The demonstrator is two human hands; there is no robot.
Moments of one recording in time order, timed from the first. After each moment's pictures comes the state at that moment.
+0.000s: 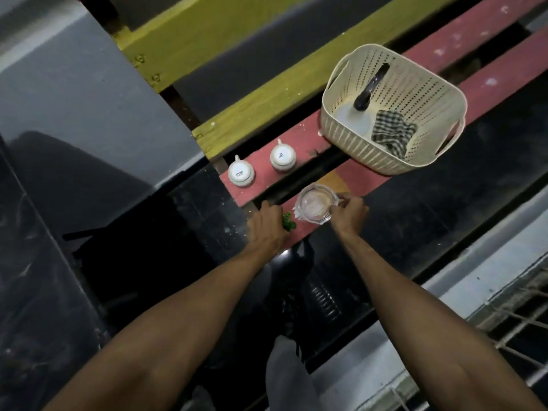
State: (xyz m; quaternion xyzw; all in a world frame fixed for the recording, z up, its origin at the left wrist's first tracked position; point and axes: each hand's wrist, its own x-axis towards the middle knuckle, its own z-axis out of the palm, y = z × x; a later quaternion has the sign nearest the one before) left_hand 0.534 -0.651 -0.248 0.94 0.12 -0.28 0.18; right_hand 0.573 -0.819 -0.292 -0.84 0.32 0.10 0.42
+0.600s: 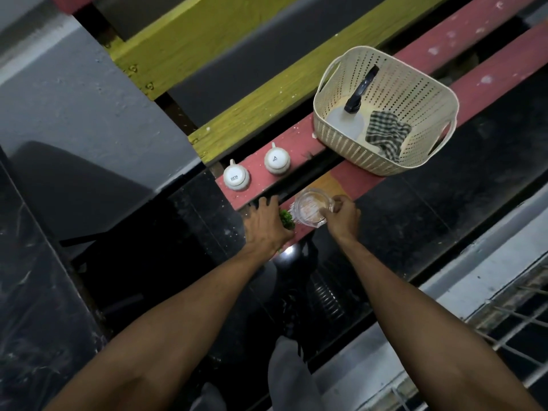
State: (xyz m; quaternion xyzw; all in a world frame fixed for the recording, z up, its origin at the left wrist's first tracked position) left_hand 0.543 -0.665 -0.245 0.94 0.13 -0.26 0.16; right_hand 0.572 -0.836 -0.312 -0.85 0.26 0.16 0.43
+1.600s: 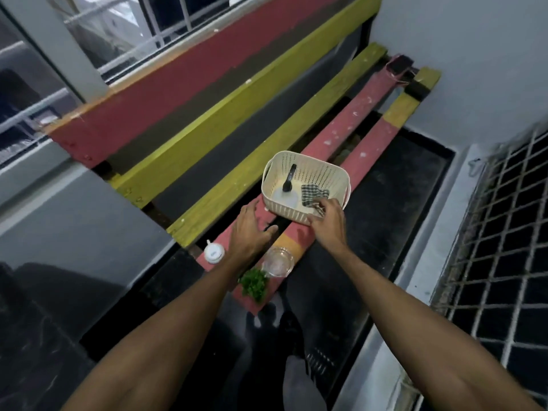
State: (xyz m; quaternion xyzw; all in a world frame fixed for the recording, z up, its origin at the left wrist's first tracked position) left_hand 0.607 -0.665 -0.076 0.90 -0.01 -0.15 0.40; right_hand 0.602 -0.865 -0.105 -0.90 0.19 -0.04 0.39
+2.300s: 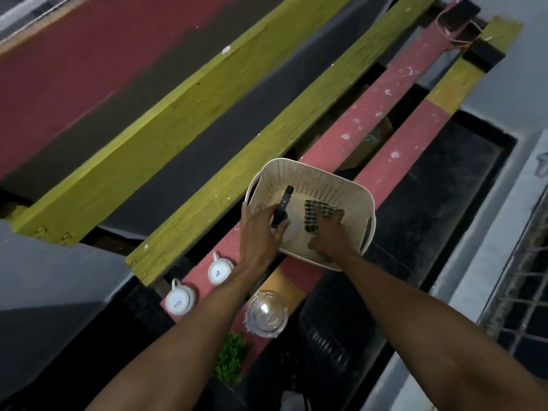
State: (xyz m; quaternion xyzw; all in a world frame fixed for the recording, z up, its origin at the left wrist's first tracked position) left_hand 0.767 -0.764 -0.228 0.93 -0.04 -0.06 0.35; right_hand 0.766 -0.950 -0.300 -0.91 0.14 0.29 0.24
